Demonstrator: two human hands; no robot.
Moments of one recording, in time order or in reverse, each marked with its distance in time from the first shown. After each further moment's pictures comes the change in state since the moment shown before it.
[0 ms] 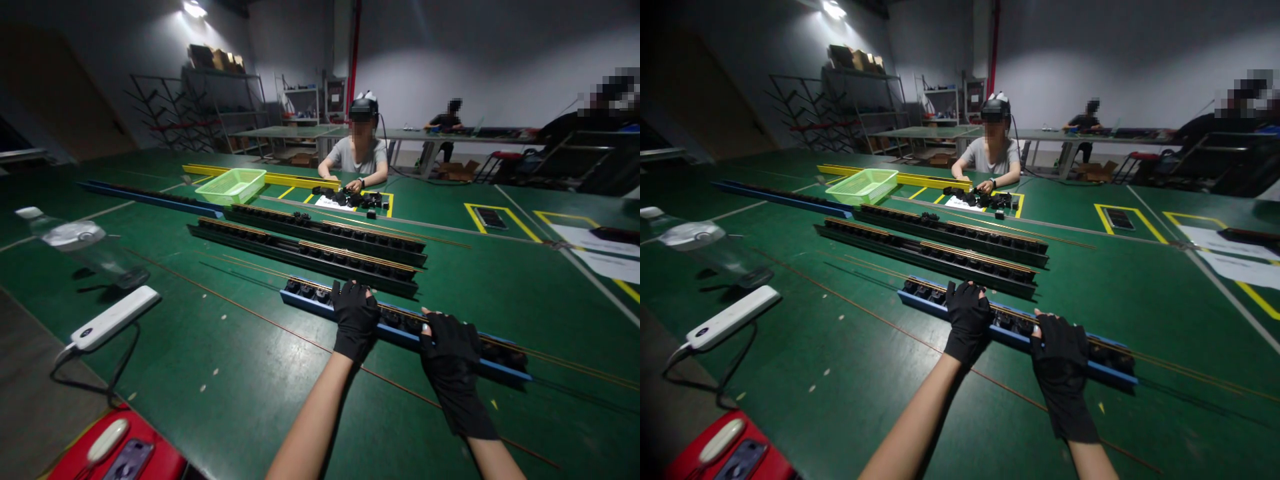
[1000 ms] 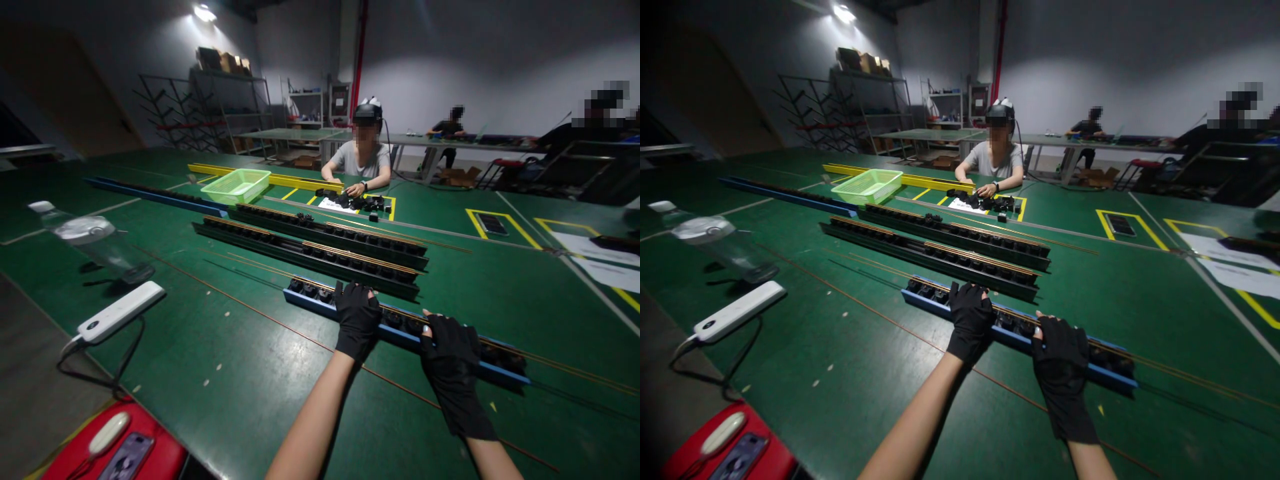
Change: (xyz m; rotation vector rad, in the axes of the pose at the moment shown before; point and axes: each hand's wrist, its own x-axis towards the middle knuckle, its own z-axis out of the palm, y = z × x) left_hand 0.001 0.003 -0.005 -0.008 -0.014 -0.022; right_hand -0.001 0.000 0.002 -0.014 0.022 -0.008
